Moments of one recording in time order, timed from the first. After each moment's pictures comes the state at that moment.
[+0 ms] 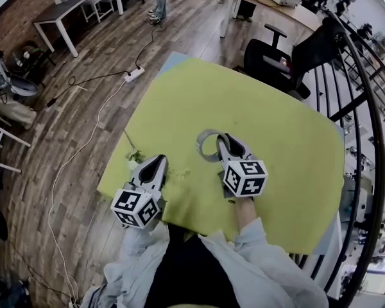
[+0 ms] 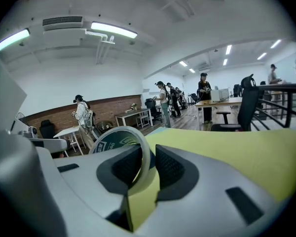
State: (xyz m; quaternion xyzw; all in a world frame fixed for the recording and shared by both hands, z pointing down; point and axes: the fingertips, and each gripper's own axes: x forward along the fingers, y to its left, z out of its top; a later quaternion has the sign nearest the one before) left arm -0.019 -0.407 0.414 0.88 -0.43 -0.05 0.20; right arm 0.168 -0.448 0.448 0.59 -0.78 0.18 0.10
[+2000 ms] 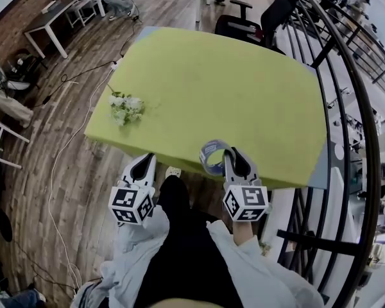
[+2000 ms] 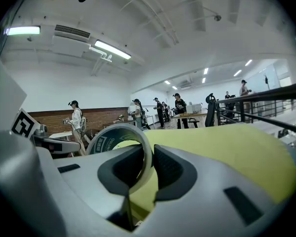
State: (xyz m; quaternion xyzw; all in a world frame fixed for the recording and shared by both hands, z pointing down) left arm 0.007 -0.133 0.449 0.89 -0.42 0.05 0.13; right arm 0.223 -0.083 0.449 0.68 -0.72 0.13 0.04
